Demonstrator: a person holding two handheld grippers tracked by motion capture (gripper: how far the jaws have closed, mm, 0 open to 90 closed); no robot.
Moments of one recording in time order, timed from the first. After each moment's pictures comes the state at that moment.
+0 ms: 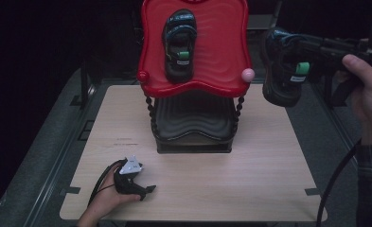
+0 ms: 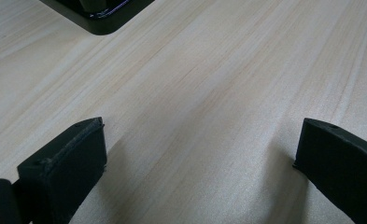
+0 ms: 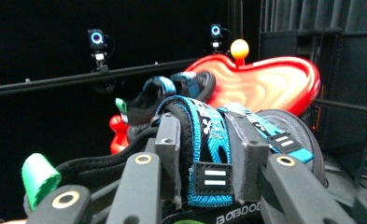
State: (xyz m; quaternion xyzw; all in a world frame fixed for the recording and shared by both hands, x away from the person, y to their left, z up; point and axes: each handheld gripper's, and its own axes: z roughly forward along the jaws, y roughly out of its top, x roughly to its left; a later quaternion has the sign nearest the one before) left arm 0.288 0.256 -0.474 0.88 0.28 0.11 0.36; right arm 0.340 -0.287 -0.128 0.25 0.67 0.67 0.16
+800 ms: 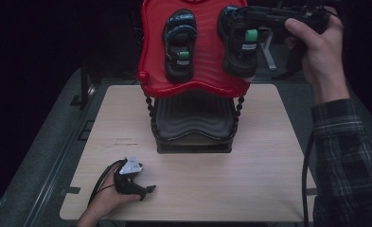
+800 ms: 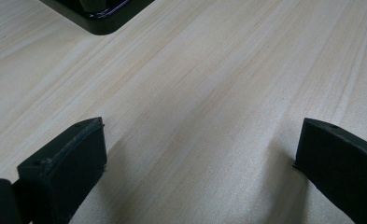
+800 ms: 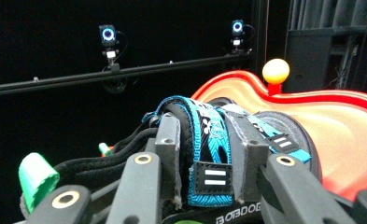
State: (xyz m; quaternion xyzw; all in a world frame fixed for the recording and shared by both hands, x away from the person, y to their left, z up) left arm 0.288 0.256 -0.474 0.88 0.28 0.11 0.36; right arm 0.410 -0.201 -0.099 0.22 0.70 0.67 0.14
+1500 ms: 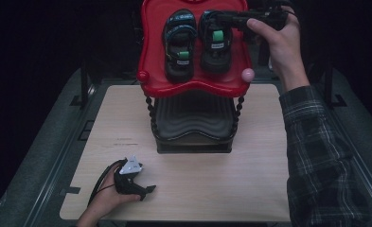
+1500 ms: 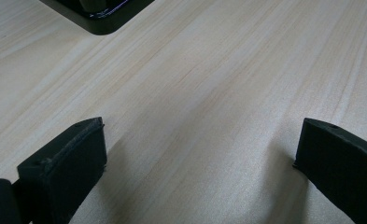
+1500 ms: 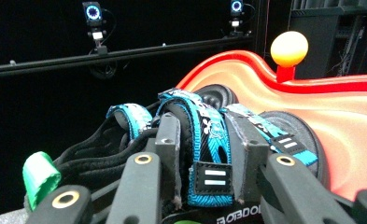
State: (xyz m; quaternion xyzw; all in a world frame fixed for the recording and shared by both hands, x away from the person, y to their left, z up) left arm 0.288 0.256 -0.474 0.88 0.28 0.11 0.36; right arm 0.453 -0.154 -0.114 0.23 0.72 0.64 0.14
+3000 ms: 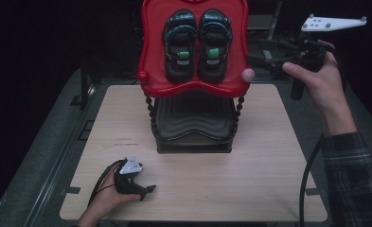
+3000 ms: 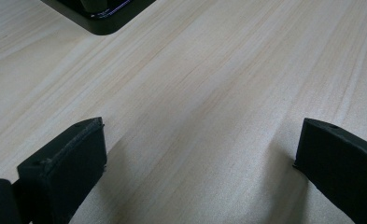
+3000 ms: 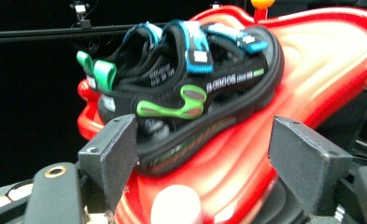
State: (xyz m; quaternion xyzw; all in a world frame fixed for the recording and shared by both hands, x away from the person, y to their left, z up) left arm 0.288 0.256 -0.474 0.88 0.28 0.11 0.36; right arm 0.379 -0.216 -0.158 0.25 0.73 0.61 0.18
